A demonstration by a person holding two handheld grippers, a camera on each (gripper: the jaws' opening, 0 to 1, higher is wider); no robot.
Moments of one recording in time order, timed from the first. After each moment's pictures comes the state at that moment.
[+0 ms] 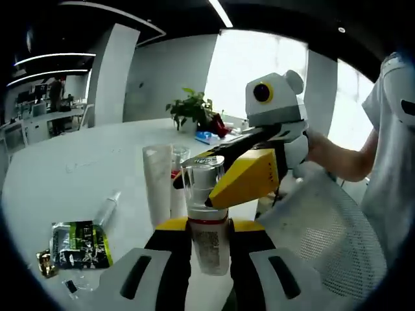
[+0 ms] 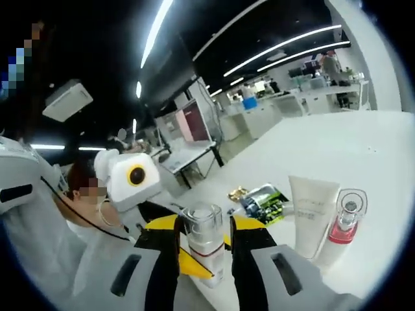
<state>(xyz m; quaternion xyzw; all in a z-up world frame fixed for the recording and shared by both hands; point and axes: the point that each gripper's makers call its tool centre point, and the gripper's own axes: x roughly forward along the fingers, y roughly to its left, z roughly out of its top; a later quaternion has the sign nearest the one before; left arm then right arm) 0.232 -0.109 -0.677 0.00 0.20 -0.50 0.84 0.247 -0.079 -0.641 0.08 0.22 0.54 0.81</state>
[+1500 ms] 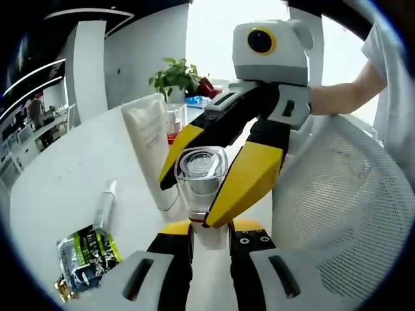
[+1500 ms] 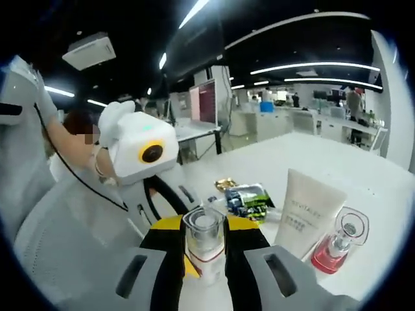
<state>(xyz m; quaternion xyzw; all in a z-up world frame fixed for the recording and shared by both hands) 0.255 -0.115 -0.740 0.14 0.25 -0.53 0.80 0.265 -0.082 -0.688 -0.07 0.16 0.57 0.80</state>
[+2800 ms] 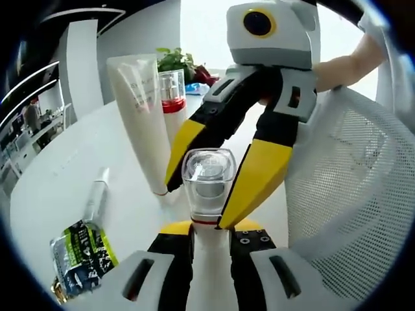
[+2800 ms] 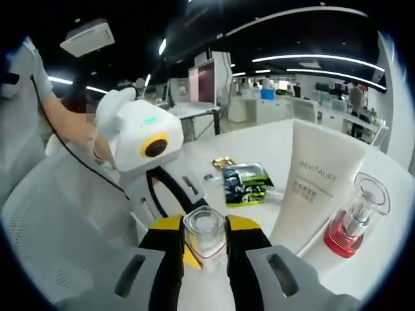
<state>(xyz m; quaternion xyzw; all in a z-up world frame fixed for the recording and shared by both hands) 0.259 -0.117 -0.779 0.17 0.26 -0.53 0.79 0.265 -0.084 -0.726 -0.10 0.19 0.57 0.79</state>
